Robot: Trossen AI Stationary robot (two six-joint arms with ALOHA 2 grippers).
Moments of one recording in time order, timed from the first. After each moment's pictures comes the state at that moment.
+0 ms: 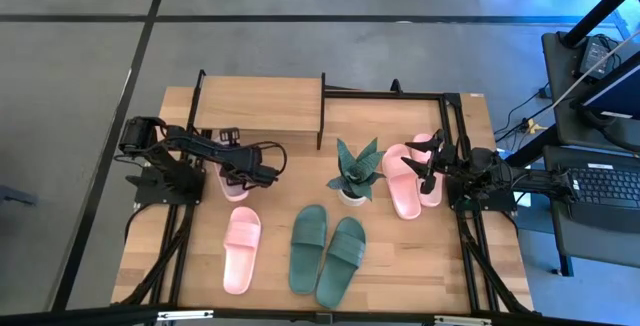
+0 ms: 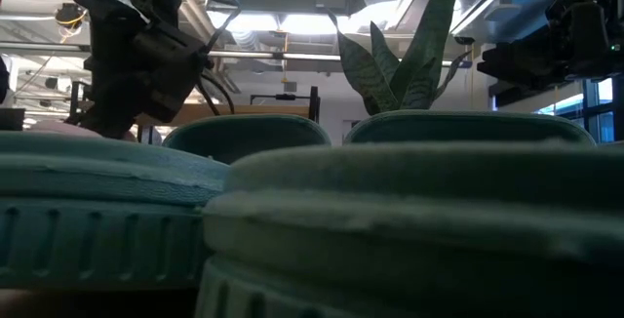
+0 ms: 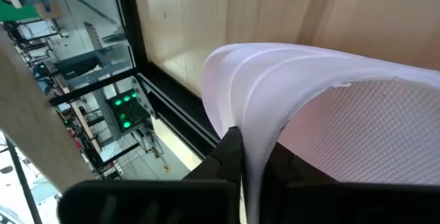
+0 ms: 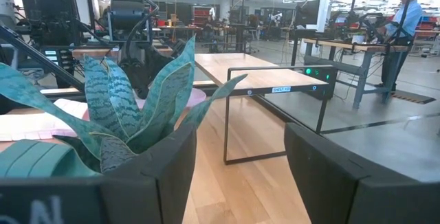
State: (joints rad) left arm 0.01 1.58 0.80 -1.26 -0.71 -0.41; right arm -0.07 0.01 0.01 0.07 0.24 -0.04
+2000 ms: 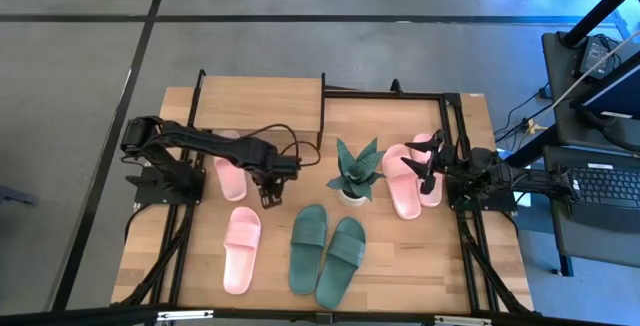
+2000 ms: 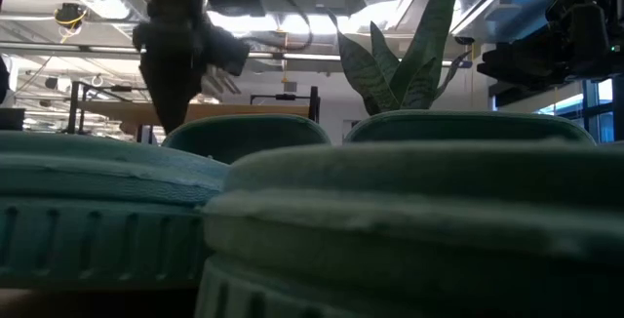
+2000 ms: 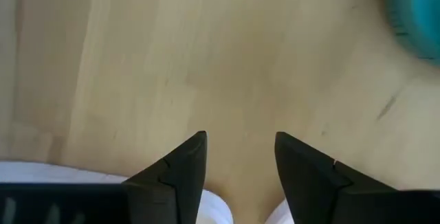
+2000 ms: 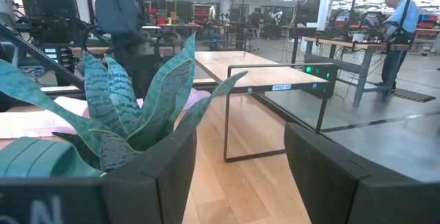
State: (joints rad) left arm -0.01 1.60 1.11 -1.03 -0.05 -0.38; right arm -0.07 0.01 0.01 0.06 0.24 -0.04
